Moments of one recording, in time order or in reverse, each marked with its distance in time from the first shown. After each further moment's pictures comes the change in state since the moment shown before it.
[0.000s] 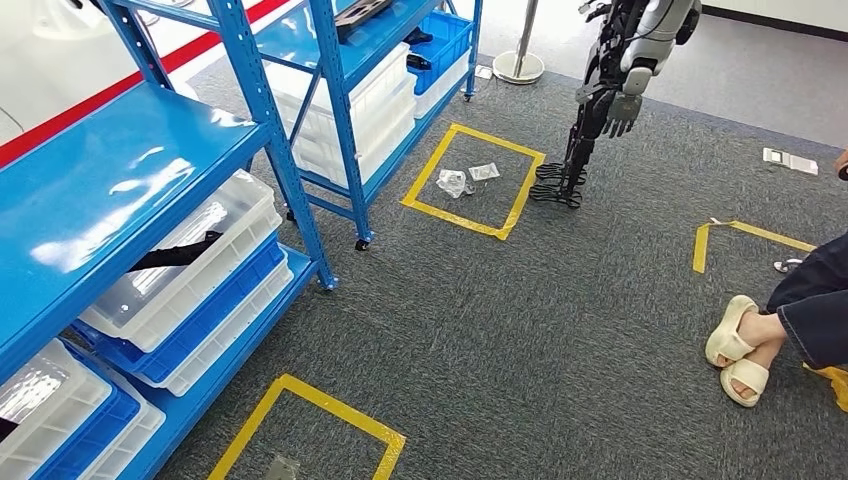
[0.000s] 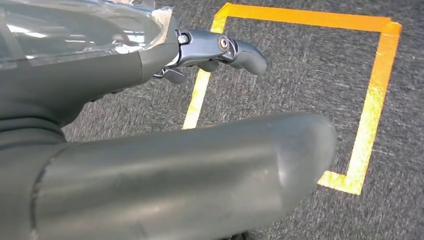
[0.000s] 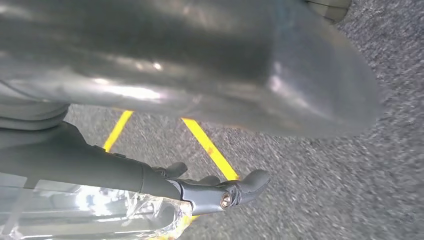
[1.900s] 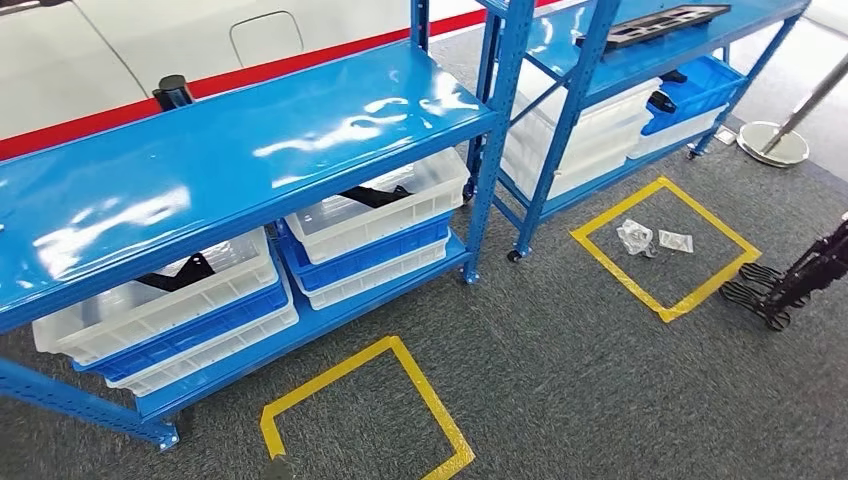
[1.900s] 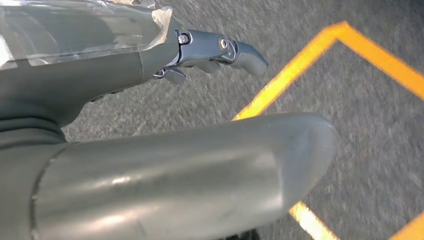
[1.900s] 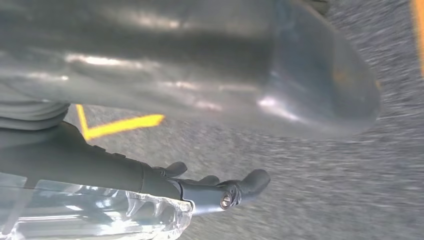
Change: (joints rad) left arm -0.010 0.004 0.000 0.000 -0.006 -0.001 0.013; right arm -0.018 -0.008 0.000 -0.001 0.000 0.006 -0.009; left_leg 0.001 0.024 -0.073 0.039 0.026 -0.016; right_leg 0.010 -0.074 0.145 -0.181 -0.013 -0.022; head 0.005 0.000
